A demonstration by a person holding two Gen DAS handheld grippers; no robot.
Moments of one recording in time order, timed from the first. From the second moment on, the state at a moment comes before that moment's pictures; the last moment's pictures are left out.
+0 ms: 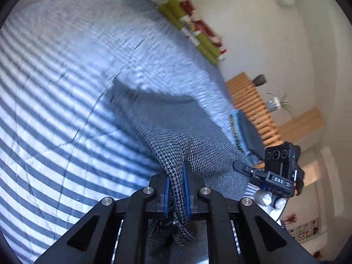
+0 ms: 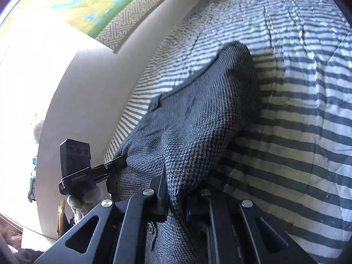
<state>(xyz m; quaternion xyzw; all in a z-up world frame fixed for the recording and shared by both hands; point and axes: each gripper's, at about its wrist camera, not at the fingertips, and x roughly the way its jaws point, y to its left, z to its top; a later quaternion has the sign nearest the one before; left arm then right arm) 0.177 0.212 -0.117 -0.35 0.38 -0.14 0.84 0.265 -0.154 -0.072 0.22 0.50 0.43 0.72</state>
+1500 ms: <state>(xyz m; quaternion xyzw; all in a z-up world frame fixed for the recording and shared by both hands) 0.339 0.127 -0.192 -0.36 0.57 -0.17 0.72 0.336 -0.274 -0.171 0.35 0.61 0.24 0.67</state>
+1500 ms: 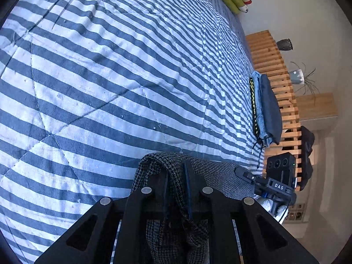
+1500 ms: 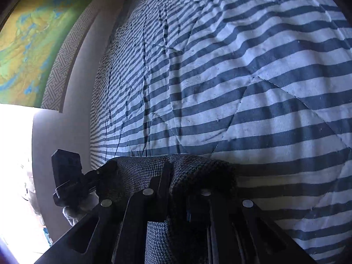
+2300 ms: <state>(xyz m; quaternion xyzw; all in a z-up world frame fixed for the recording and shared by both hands) 0.264 0.089 -0.167 -0.19 0.56 -0.14 0.80 0.211 -0.250 -0.132 0.18 0.57 0.24 0.77</state>
